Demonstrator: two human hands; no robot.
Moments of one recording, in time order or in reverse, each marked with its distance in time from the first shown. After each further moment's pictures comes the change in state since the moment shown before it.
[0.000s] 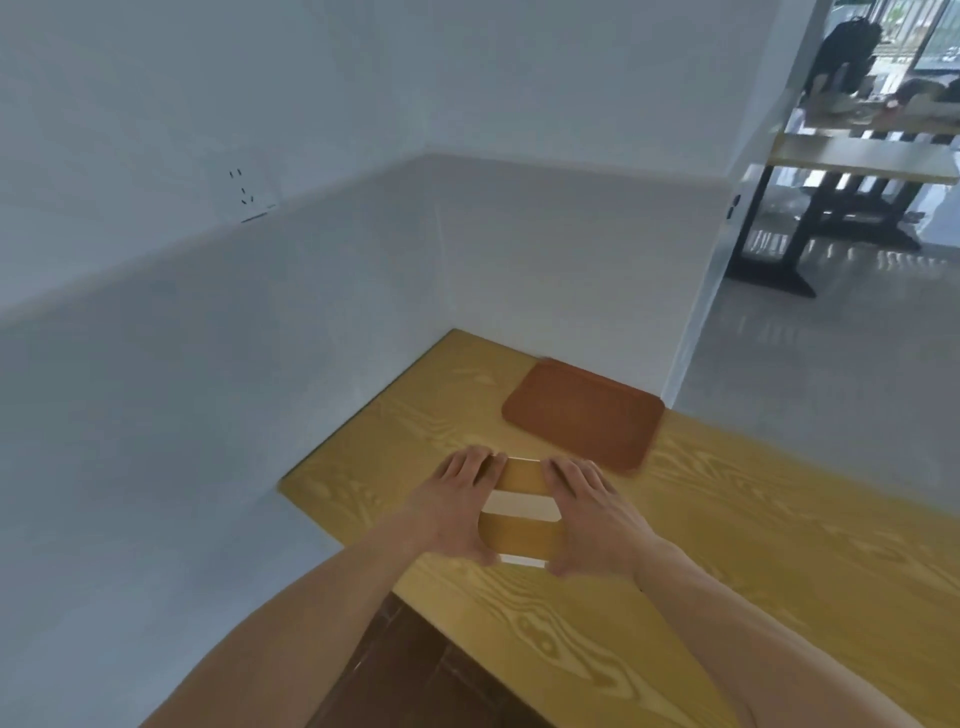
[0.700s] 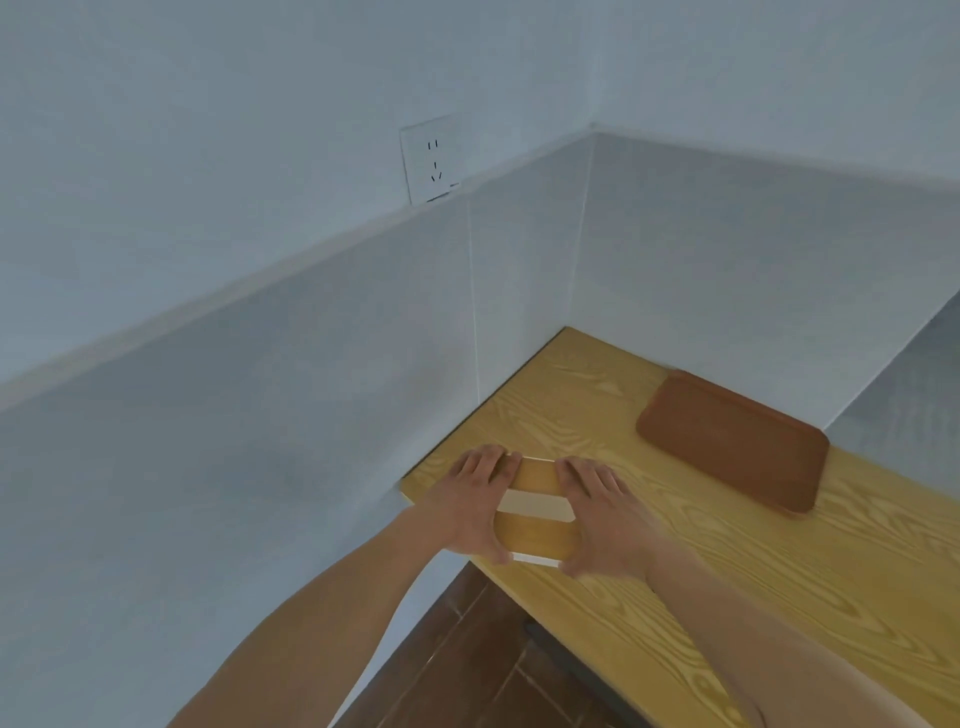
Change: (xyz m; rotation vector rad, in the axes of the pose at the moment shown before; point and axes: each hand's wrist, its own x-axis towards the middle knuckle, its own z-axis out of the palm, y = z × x) left_hand -0.077 -0.224 0.030 -0.111 -0.002 -0.085; right_hand 0.161 -0.172 0.044 -0.030 -0.061 -0.070
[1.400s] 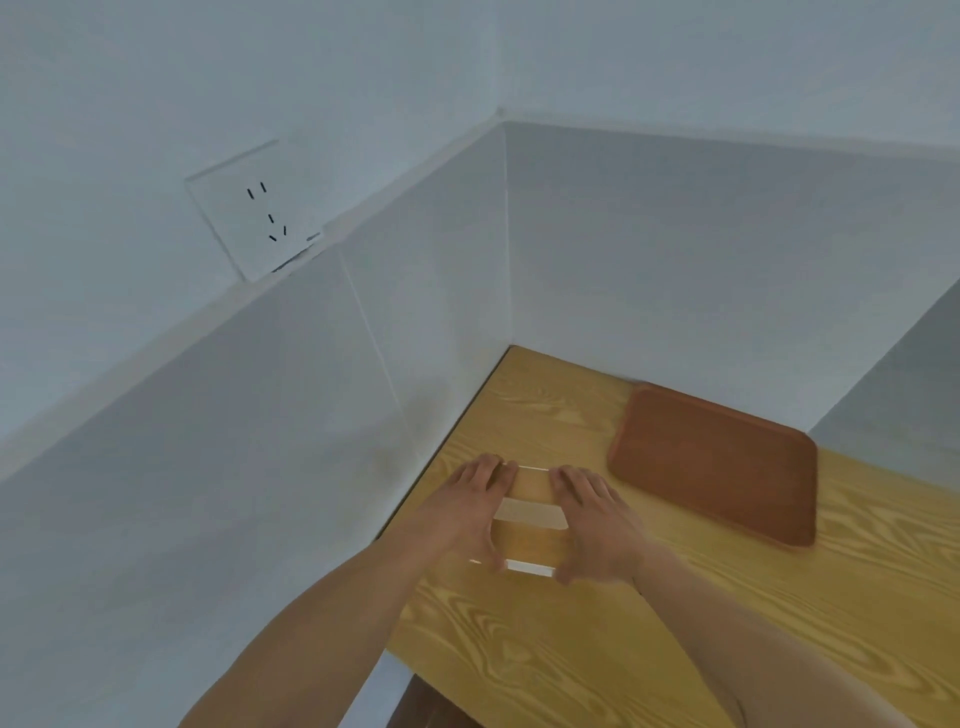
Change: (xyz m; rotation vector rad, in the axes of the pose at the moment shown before) left_hand 0.186 -0.033 -0.013 0.033 -0.224 0.098; right_hand 0.108 0.106 0.015 0.109 -0.083 0.218
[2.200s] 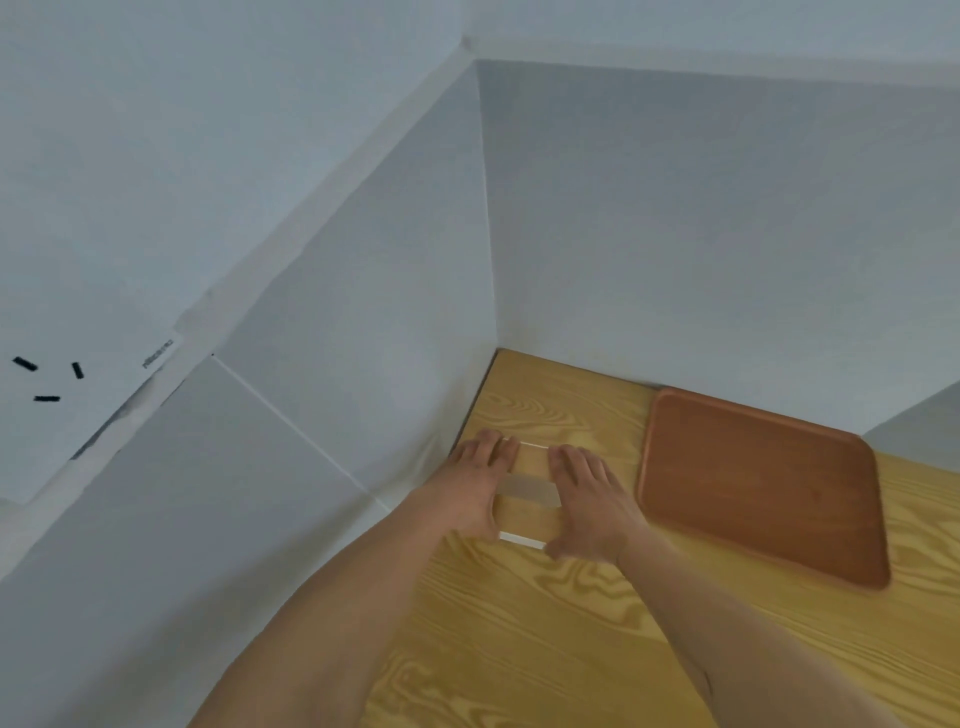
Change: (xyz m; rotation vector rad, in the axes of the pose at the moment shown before) left_hand 0.155 -0.096 -0.015 0.003 -0.107 0.108; right_hand 0.145 0.031 0.007 0.079 -0.039 0.202
